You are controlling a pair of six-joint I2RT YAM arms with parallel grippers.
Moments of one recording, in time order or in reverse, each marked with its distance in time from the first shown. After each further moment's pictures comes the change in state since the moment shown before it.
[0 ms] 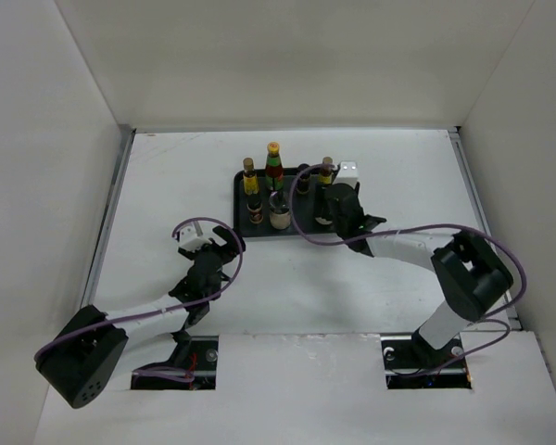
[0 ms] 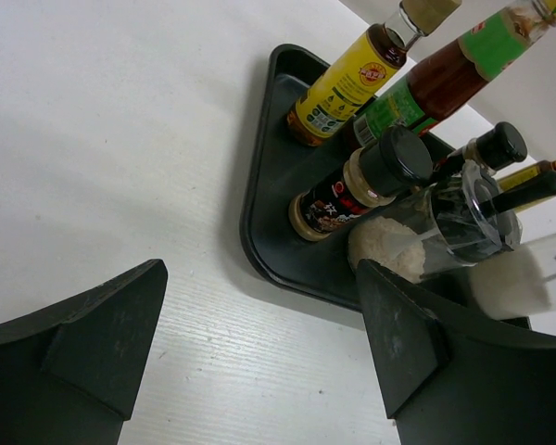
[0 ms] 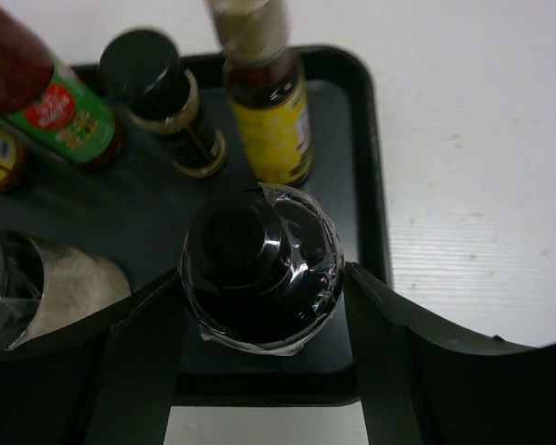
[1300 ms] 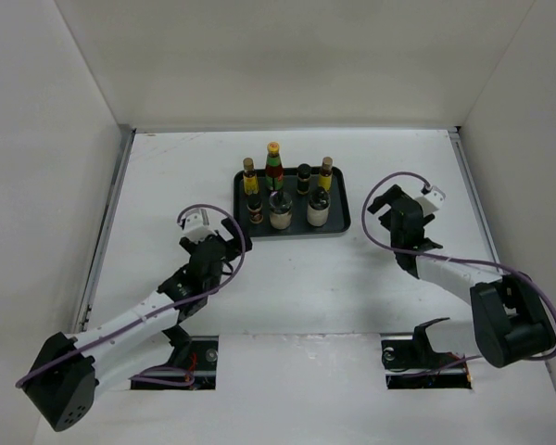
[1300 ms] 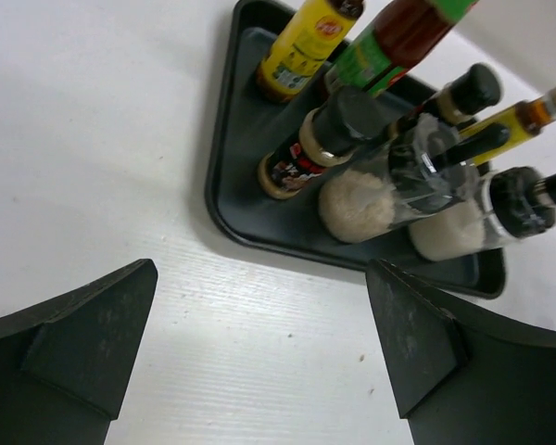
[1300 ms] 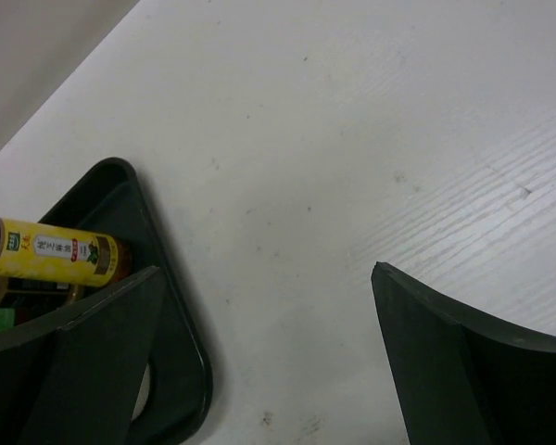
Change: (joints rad) left arm -0.043 -0.207 0.182 -0.505 0.076 -0.029; right arm -0.348 -0.298 -0.377 0.107 -0.005 0.399
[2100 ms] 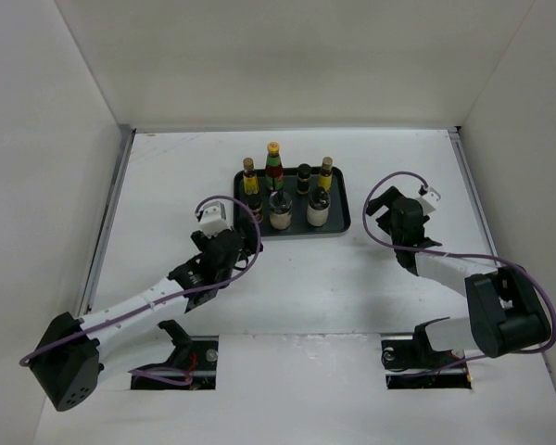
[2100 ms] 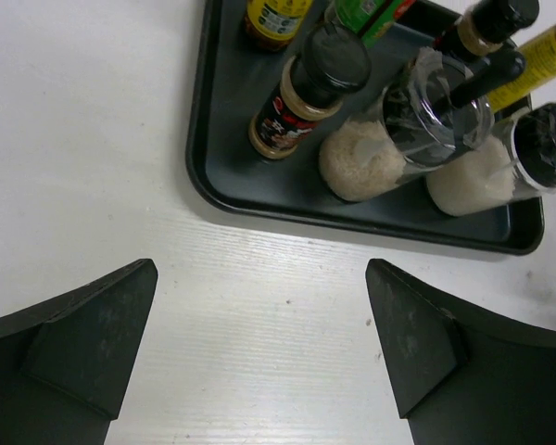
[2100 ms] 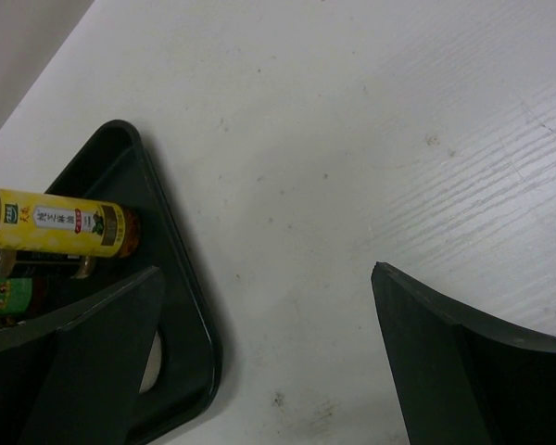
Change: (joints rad) left arm -0.084 0.150 0.182 -0.230 -0.016 -0.009; right arm -0.039 0.053 0.001 0.005 -0.150 0.063
